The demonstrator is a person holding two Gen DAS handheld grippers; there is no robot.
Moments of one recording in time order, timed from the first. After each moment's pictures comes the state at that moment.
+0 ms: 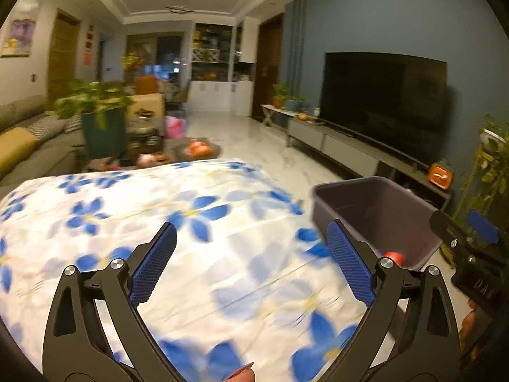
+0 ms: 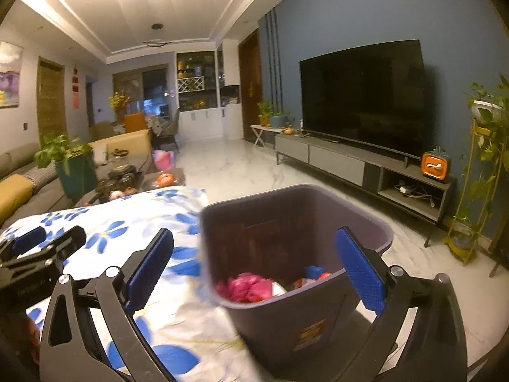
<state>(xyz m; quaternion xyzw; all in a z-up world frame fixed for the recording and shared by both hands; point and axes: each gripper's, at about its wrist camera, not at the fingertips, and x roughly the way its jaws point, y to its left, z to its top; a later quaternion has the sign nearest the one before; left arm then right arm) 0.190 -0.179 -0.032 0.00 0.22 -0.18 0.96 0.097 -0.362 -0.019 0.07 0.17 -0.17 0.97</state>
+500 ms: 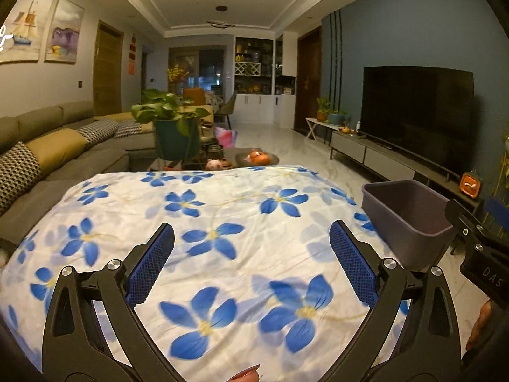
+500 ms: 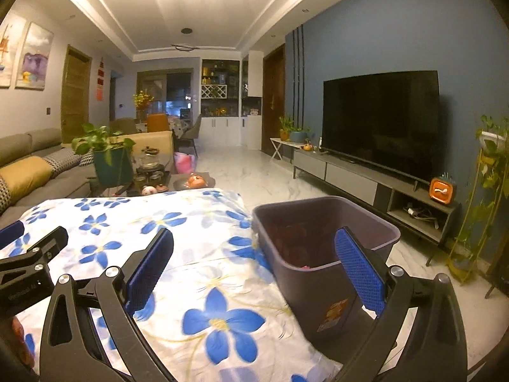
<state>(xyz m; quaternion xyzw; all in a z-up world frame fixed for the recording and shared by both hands) 0.102 -0.073 -0.009 0.01 0.19 -0.08 0.98 0.043 -0.270 0.001 0.02 0.15 -0.13 0.98</state>
